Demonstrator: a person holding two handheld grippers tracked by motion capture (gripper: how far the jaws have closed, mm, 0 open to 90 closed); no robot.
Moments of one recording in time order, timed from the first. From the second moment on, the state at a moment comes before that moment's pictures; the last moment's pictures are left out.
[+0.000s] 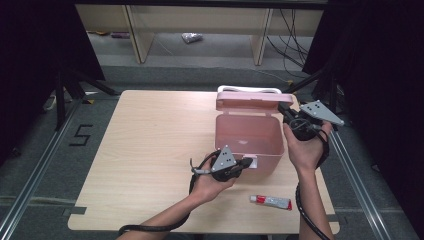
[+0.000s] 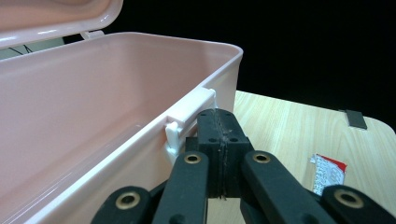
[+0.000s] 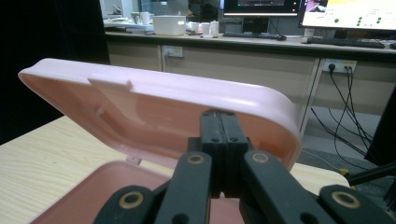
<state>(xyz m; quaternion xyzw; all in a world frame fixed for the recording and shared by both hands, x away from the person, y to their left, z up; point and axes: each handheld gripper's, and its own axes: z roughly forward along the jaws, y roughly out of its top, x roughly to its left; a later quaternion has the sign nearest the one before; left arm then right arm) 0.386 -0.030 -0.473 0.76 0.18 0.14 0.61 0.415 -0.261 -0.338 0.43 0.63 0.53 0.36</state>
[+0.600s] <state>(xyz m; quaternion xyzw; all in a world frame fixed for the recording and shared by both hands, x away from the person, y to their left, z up) 0.386 -0.030 -0.473 0.76 0.19 0.14 0.61 0.426 -0.258 -0.334 0.44 0.62 0.53 0.37</state>
